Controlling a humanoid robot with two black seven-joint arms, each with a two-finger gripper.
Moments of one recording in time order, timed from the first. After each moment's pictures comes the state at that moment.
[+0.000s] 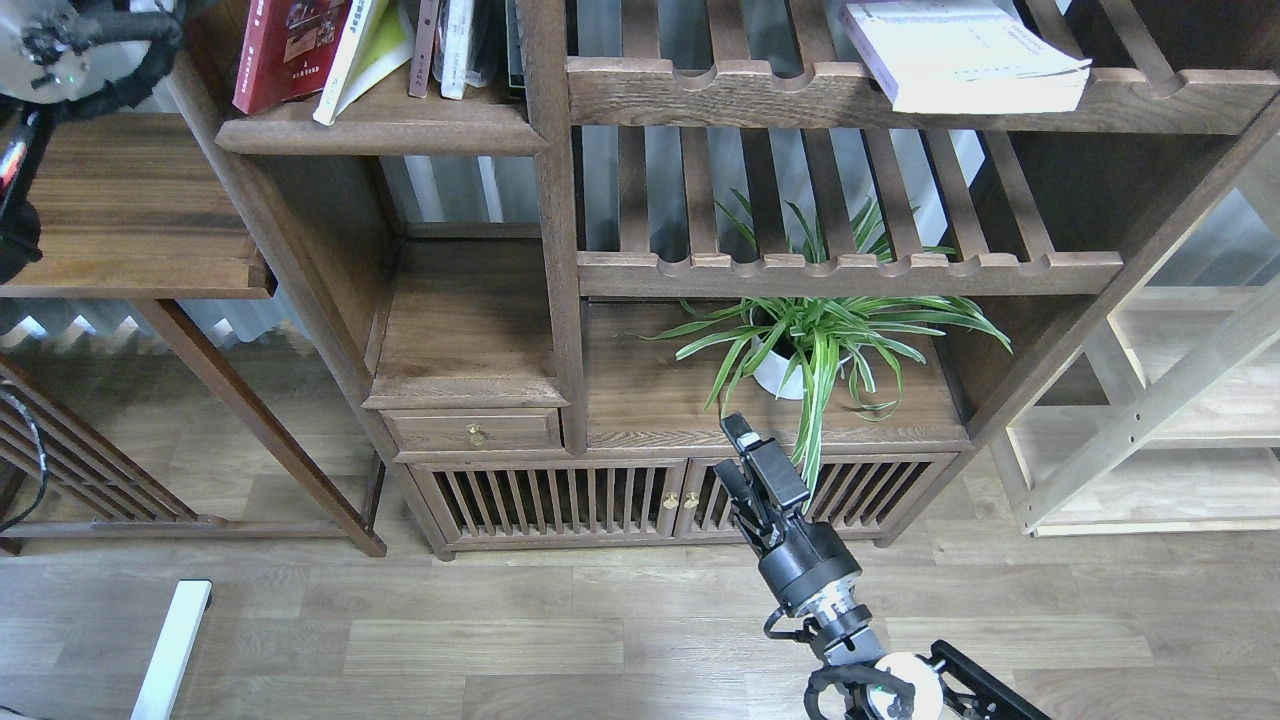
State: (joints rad) left arm -1.15 0.44 -1.02 -1.06 0.57 0.05 0.49; right arm 0.01 -0.02 0.92 1.04 0.20 0.58 0.13
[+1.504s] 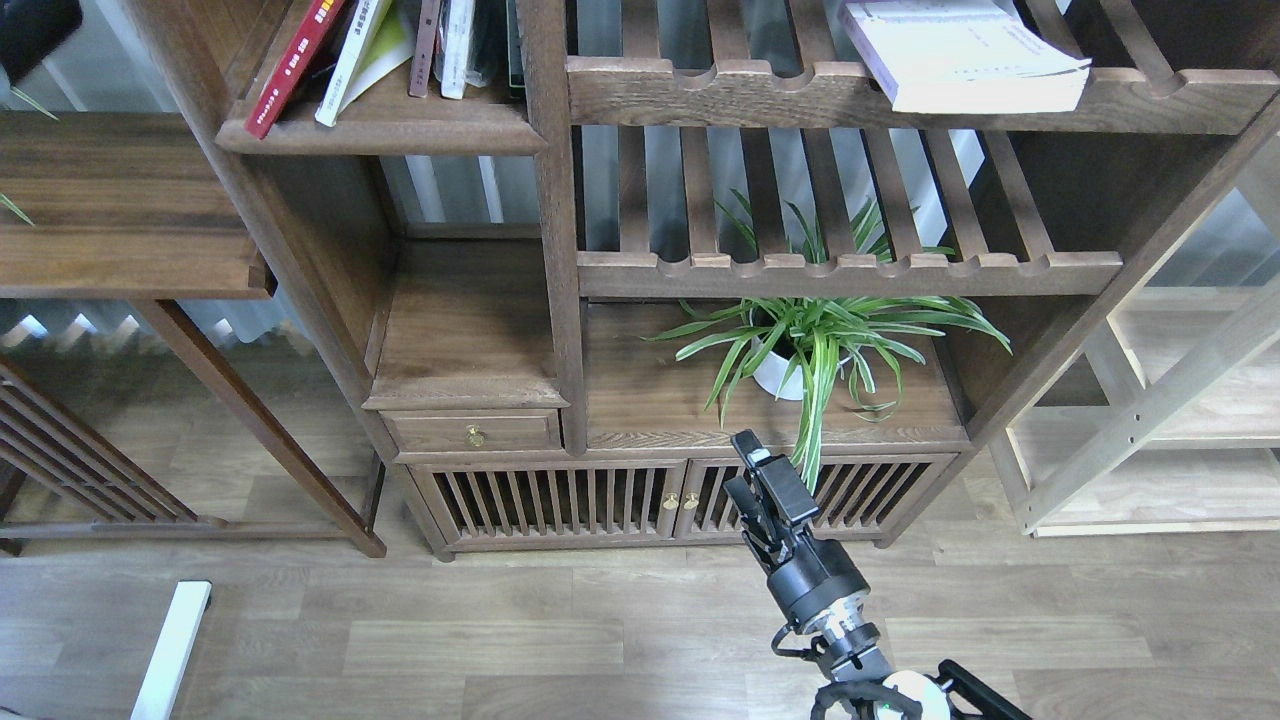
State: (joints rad) left arm -0.60 0.59 -1.44 -1.75 0.44 0.05 0.49; right arm -0.02 -0.03 0.92 1.04 0.21 0.58 0.13
